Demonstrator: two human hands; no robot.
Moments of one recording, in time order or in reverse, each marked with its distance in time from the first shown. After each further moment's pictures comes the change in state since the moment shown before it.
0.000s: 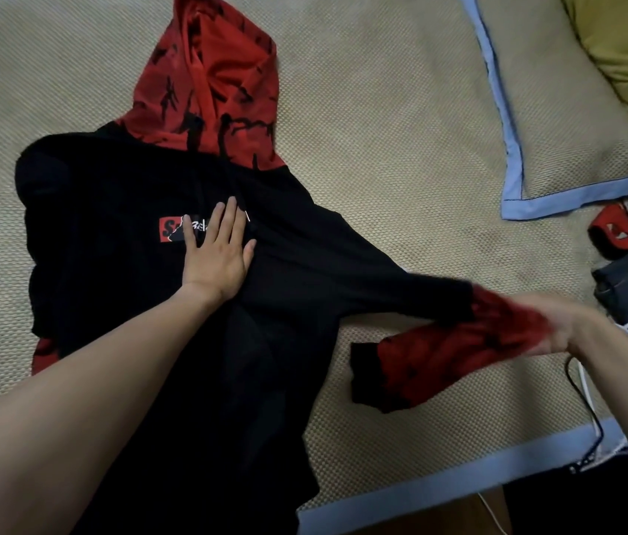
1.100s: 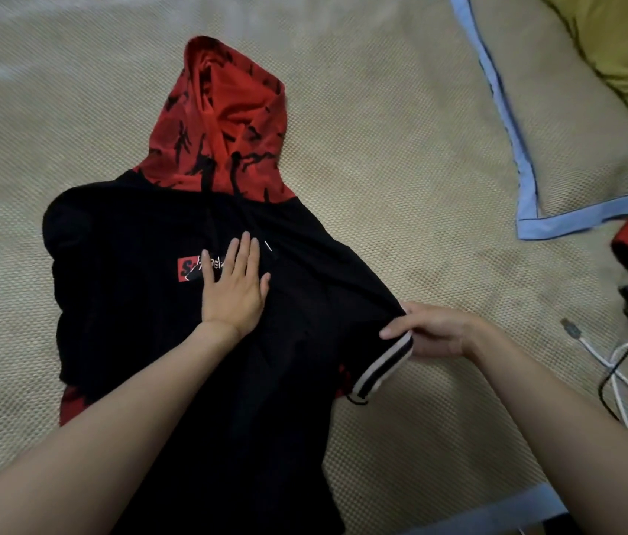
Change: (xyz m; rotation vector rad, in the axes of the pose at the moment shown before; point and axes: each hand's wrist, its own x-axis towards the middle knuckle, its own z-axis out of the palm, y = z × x) left_hand 0.006 0.001 -0.013 -0.051 0.032 0.008; right_hand 0.089 -0.044 0.093 -0.024 -0.377 -0.187
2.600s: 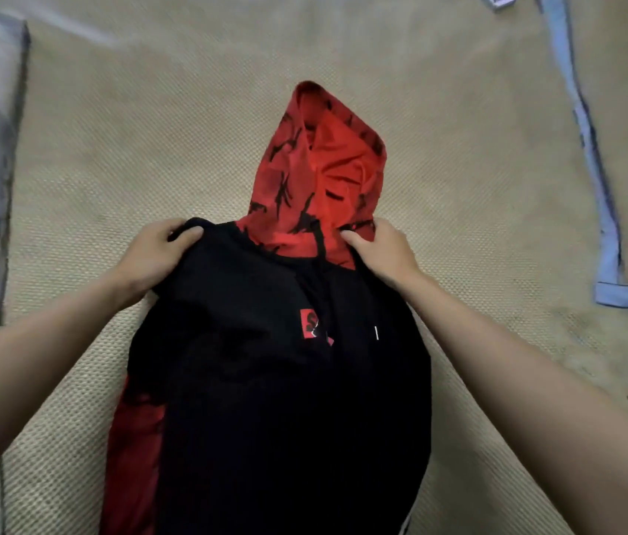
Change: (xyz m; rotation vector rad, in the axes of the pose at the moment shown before) left_hand -0.004 -0.190 -0.072 -0.975 0.014 -0.353; right_hand 0.159 -0.132 0.088 -0.879 0.963 -0.402
